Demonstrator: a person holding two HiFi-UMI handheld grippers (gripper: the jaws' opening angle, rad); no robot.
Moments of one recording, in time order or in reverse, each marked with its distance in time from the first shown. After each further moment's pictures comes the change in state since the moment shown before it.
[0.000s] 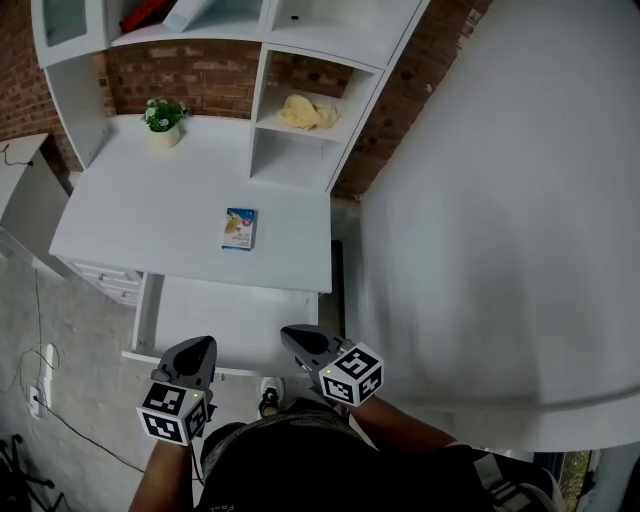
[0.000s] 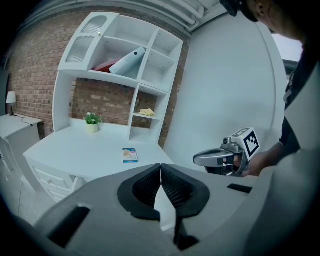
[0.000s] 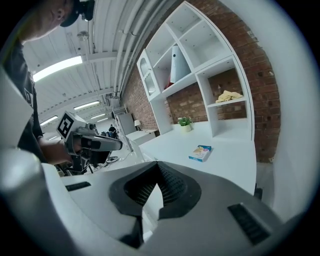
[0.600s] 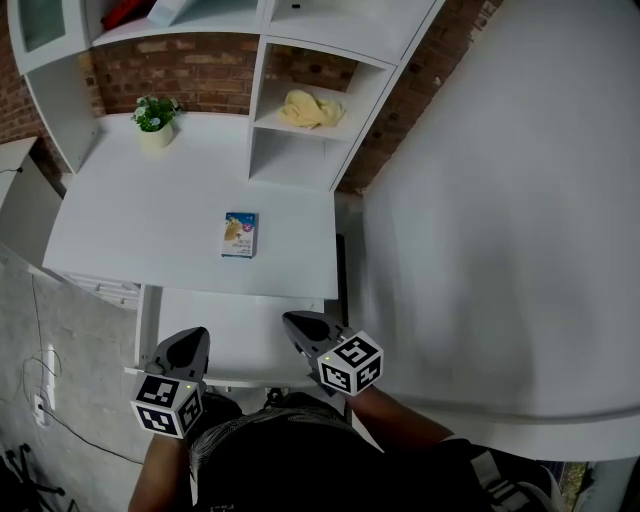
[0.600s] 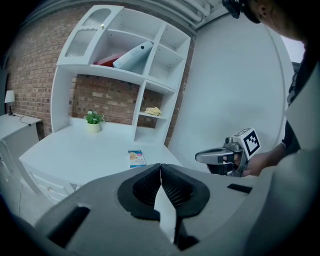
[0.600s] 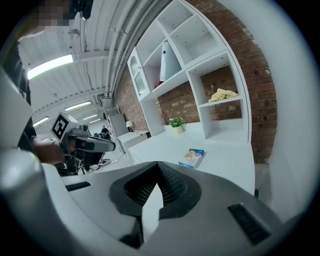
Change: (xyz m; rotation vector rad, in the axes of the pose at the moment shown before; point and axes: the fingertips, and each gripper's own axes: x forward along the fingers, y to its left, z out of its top) left arm 0.042 0.057 0.019 -0.012 0.025 0.009; right arm 0.048 -0.053 0.023 0.032 -0.008 -0.076
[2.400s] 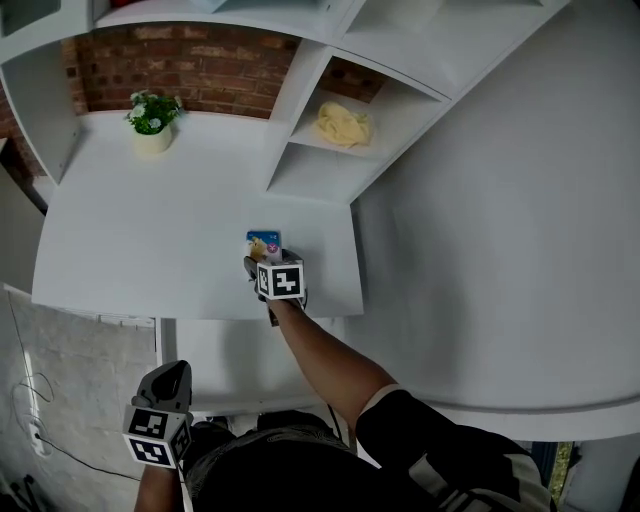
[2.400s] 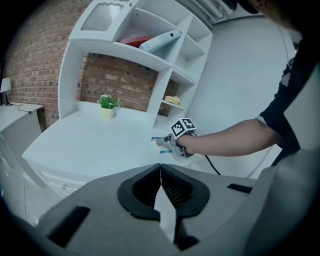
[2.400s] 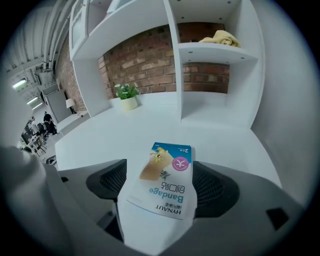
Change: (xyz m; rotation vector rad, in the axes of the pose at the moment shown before) left arm -0.018 0.165 -0.030 -0.054 0.151 -0.045; right arm 0.279 -0.163 -0.017 0.161 0.280 -0.568
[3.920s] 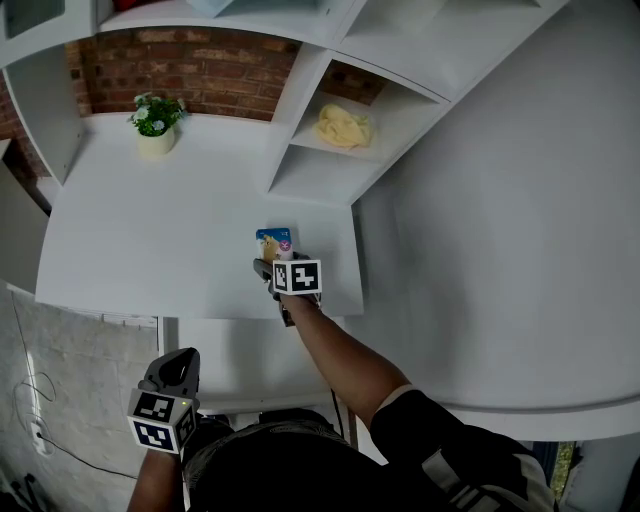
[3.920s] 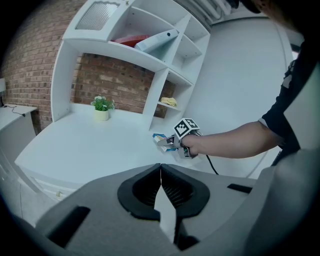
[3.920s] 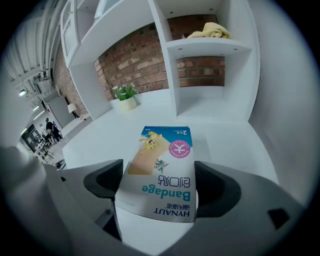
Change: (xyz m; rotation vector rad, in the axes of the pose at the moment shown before) left arm 0.016 -0.008 0.017 0.020 -0.010 -0.038; right arm -0.018 -0.015 -0.003 0.061 0.062 0.058
